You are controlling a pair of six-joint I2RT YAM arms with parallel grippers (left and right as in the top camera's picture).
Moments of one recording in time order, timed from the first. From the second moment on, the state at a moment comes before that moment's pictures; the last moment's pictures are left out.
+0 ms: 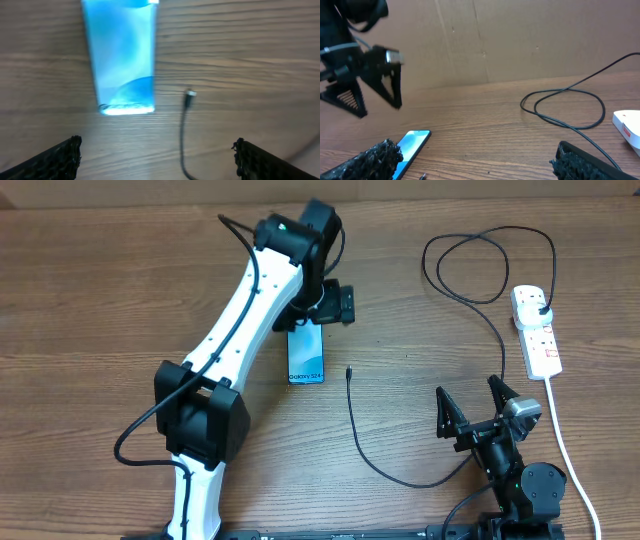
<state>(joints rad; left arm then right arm) -0.46 2.16 2.09 -1.43 0.13 -0.55 0.00 0.02 0.02 -0.01 -0.27 0.20</state>
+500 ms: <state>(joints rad) -0.46 2.16 1.84 -1.18 0.07 -0.62 0.00 0.02 0.02 -0.01 -0.27 0.20</state>
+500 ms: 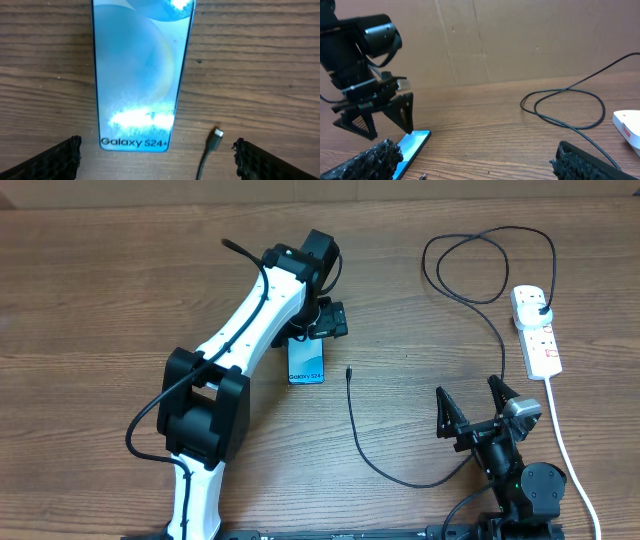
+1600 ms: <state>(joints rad) -0.48 2.28 1.81 -1.09 -0.02 -0.52 0.00 0.02 0.02 -0.01 -0.27 0.20</state>
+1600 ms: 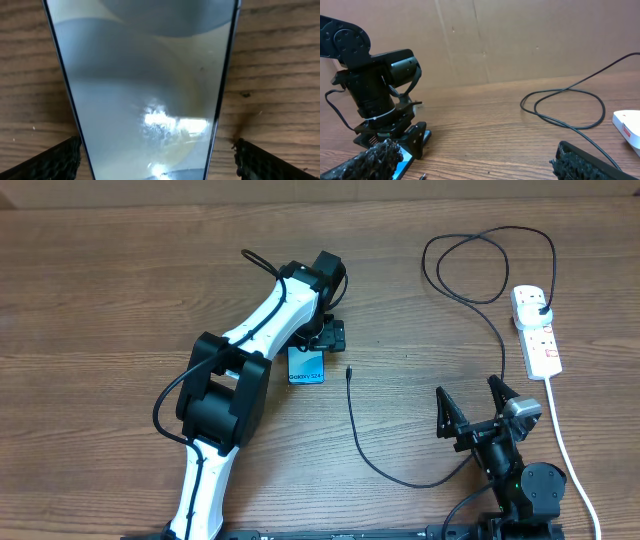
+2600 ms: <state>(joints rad) -0.46 2.29 1.81 -1.05 -0.04 -0.49 0.00 0.02 0.02 -0.01 -0.27 0.20</state>
